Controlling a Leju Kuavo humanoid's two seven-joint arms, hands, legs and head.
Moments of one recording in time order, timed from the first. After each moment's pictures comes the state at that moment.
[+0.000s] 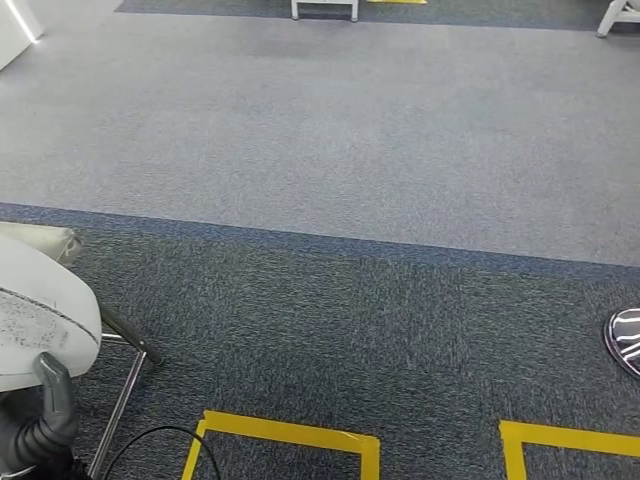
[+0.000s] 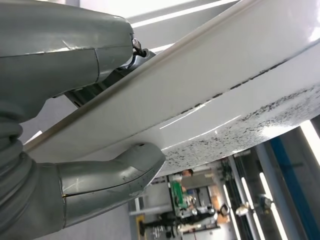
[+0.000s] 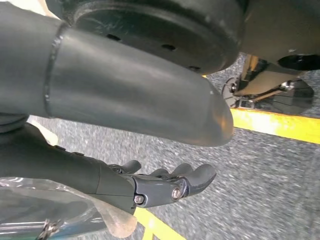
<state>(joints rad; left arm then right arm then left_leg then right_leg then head) 0.39 -0.10 -0.07 -2.06 -0.22 0.45 -0.64 -0.02 0.21 -0.77 -0.22 1.02 -0.18 -0.07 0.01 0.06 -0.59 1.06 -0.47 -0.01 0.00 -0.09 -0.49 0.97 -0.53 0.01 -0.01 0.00</state>
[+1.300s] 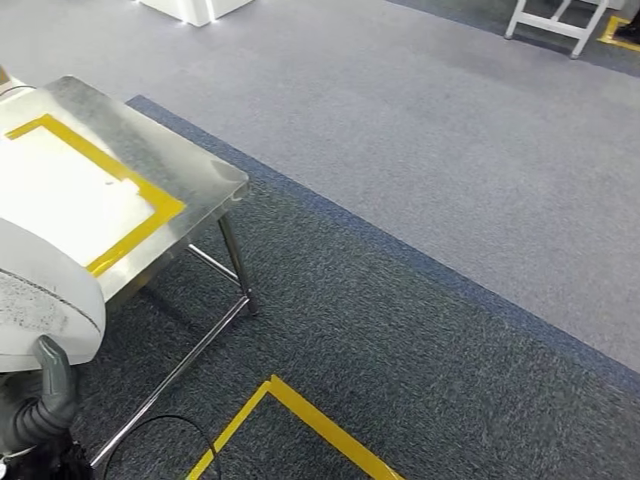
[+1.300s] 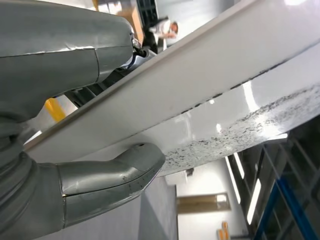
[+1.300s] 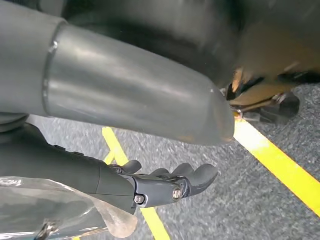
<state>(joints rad) 0.35 -0.08 -0.06 -2.05 -0.15 0.41 -0.57 -0.03 0.22 -0.77 -0.21 1.04 -0.18 -0.08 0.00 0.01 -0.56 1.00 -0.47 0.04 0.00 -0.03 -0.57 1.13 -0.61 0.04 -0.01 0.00</state>
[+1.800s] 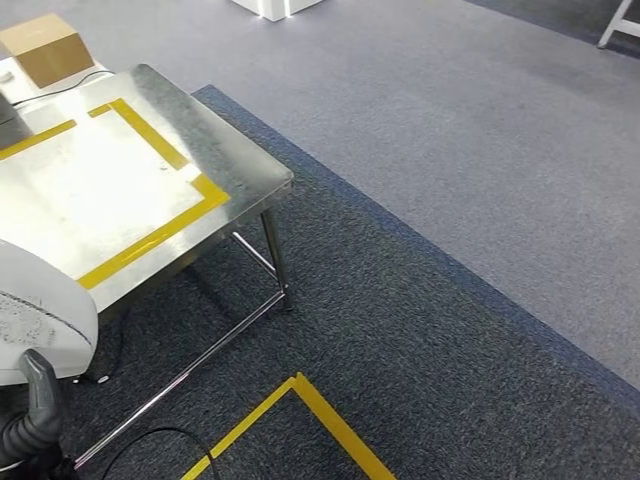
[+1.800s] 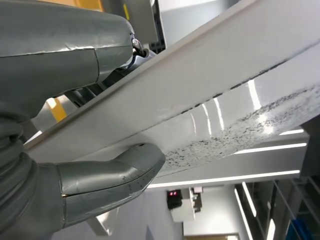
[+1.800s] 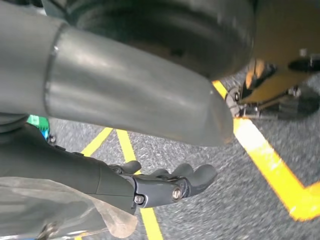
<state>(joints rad) 0.38 -0.07 -0.01 -2.04 -0.08 0.35 -0.61 -0.03 0.23 -0.77 -0.21 1.06 -0.16 -0.07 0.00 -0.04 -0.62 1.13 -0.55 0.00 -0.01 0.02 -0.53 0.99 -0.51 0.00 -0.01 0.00</state>
